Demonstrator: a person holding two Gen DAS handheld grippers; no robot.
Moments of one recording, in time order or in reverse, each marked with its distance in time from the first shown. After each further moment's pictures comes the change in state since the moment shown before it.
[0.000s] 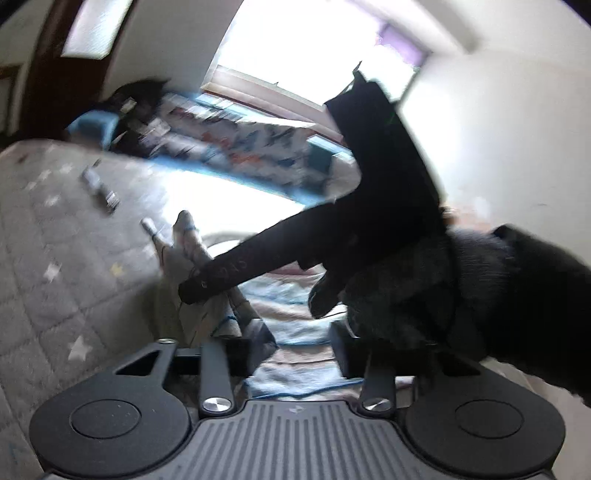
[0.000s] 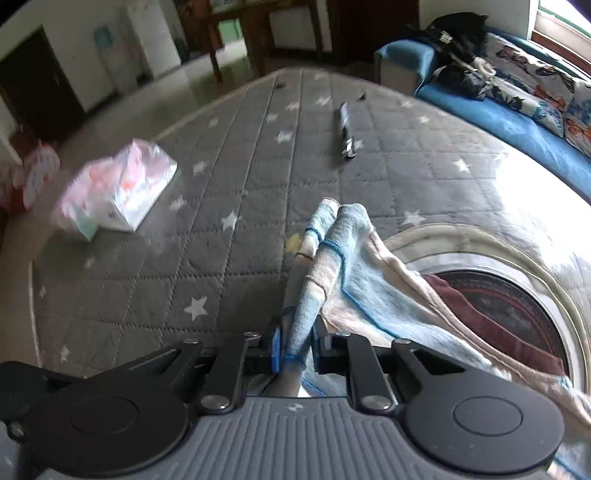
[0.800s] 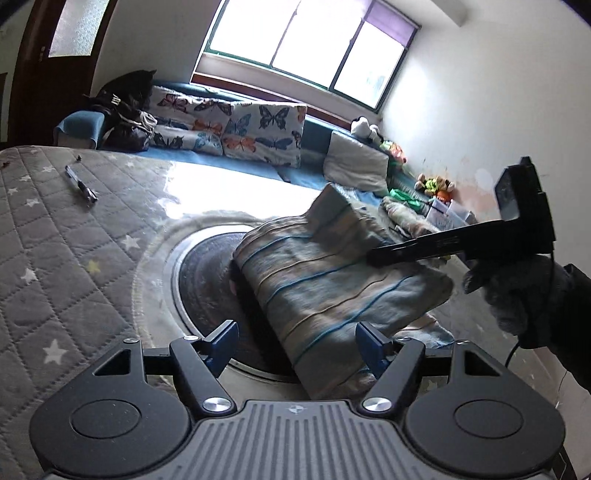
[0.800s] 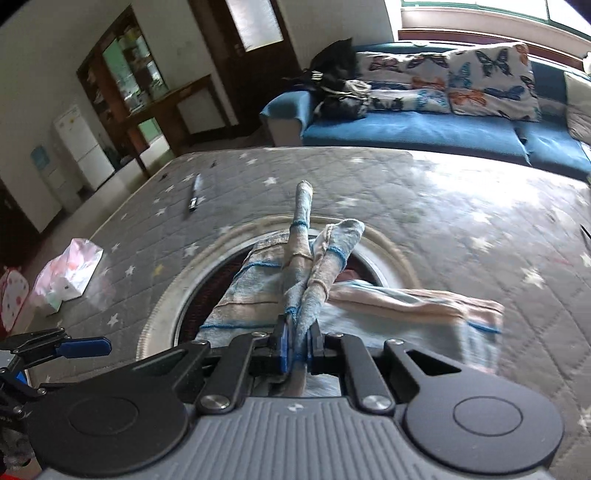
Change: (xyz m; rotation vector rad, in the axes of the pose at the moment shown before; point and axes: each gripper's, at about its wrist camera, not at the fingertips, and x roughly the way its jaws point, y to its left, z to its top) left arm 0.042 -0.018 0.000 0.026 0.103 0.061; right arm -0.120 -0.157 -0.118 0.319 -0.237 -0.086
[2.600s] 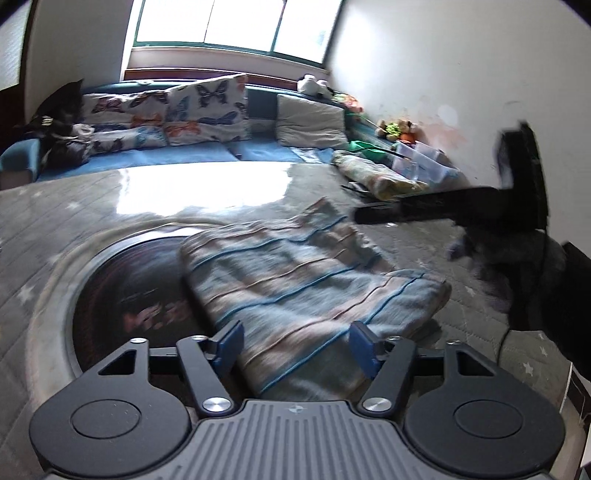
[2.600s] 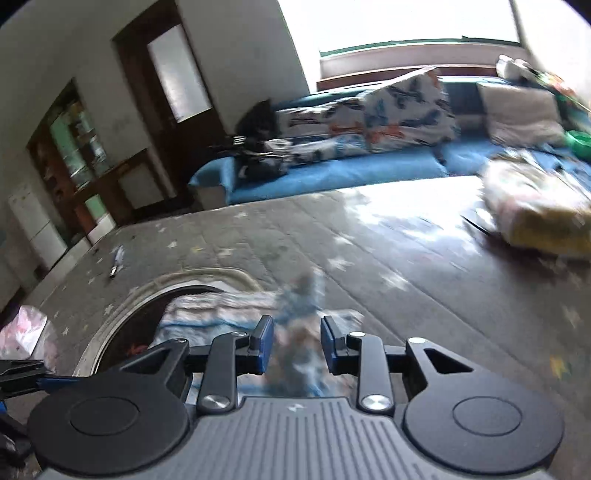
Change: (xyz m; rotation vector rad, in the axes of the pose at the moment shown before) left arm 0.100 -0.074 0.022 0.221 0.114 -0.067; right arm -0.026 -0.080 -0.022 0.089 -0.209 -0.134
